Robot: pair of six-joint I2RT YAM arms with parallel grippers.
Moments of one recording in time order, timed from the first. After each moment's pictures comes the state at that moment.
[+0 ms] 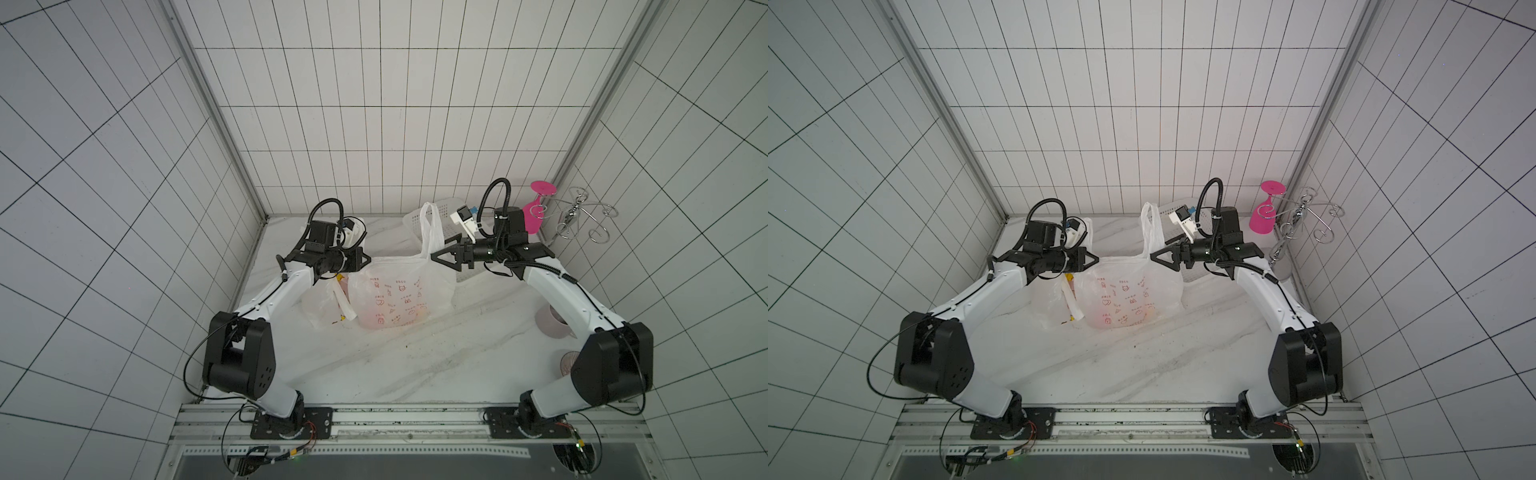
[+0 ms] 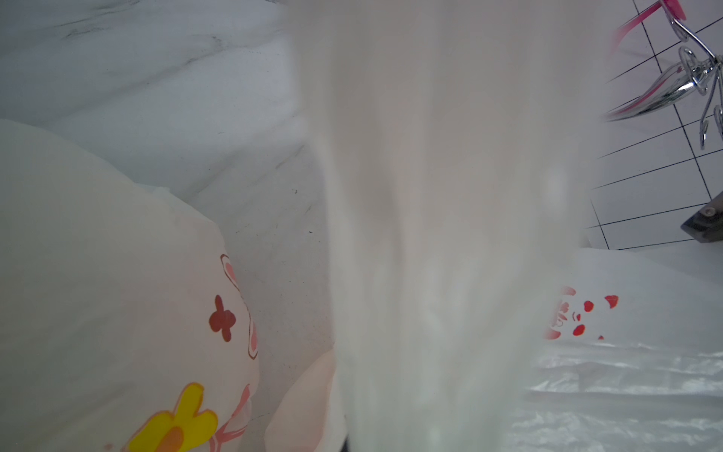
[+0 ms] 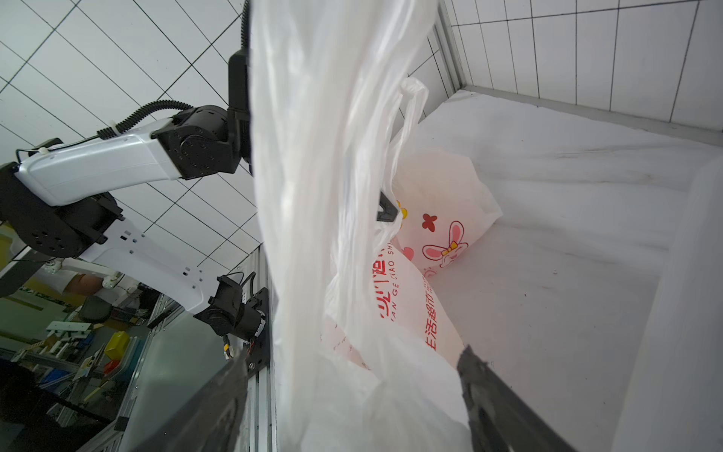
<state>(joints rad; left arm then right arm) -0.23 1.56 1.19 -0.39 0.60 -0.29 0.24 1.51 1.28 -0.35 -1.11 0.00</state>
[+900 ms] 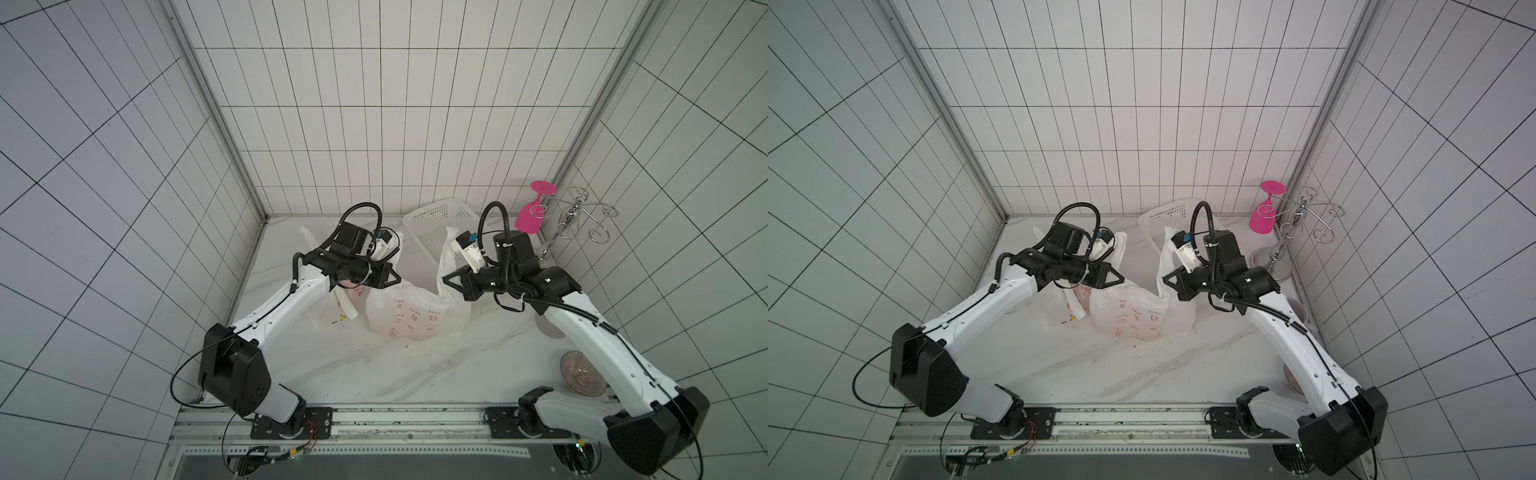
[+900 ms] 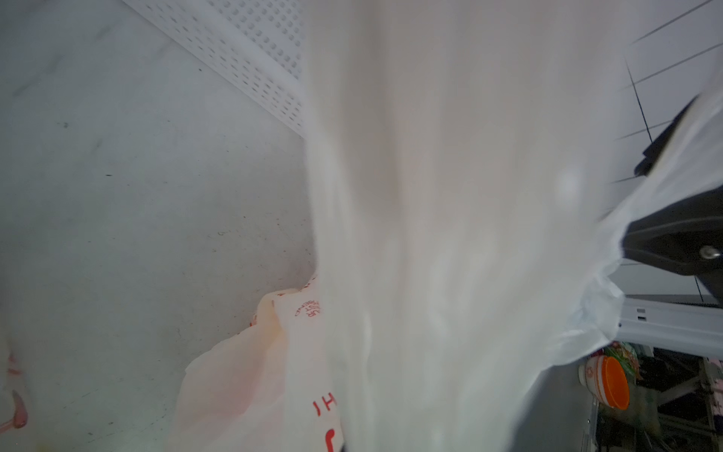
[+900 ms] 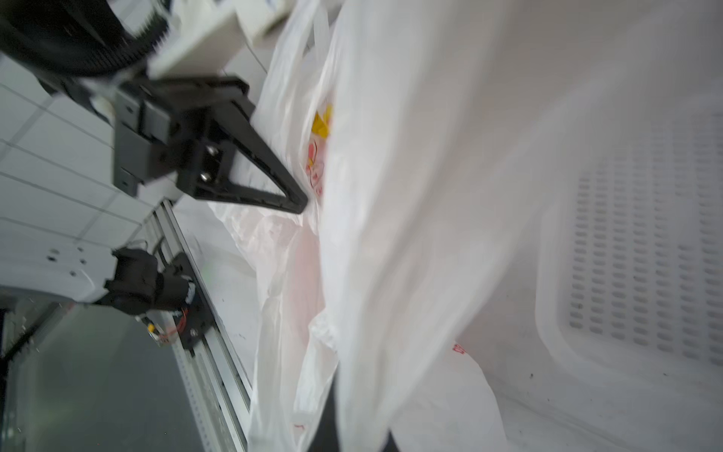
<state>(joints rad) -0.50 1.50 1.31 -0.69 0.66 -0.22 0.47 1.20 1.19 -0.77 -0.48 -0.04</state>
